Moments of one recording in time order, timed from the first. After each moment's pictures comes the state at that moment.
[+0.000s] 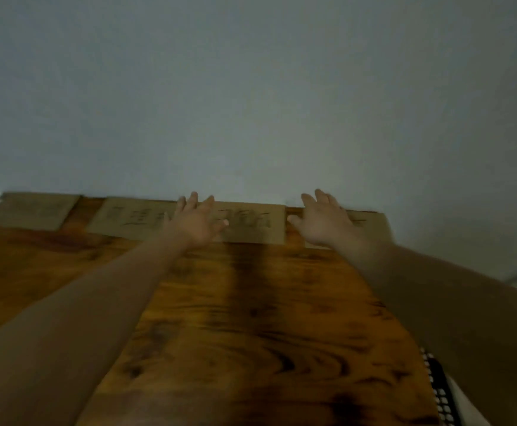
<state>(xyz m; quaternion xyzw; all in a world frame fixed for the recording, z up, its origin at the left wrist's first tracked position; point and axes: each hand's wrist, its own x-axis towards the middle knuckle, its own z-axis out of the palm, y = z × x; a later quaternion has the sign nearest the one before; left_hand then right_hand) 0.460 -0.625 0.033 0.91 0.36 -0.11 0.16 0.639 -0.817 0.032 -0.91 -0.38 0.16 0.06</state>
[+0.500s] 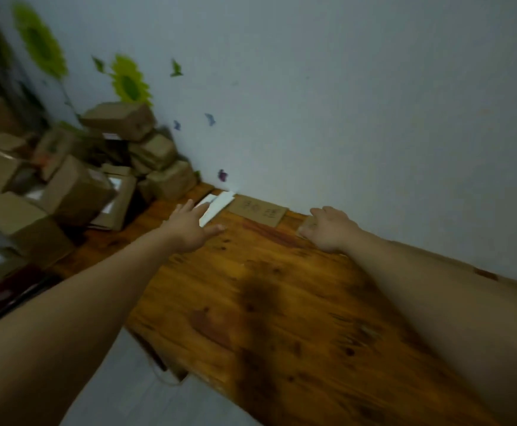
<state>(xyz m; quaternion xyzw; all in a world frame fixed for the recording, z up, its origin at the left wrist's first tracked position) -0.020 -0.490 0.166 0.82 0.54 0.03 0.17 0.249 -0.598 0.149 -0.82 -0.55 0.16 0.05</state>
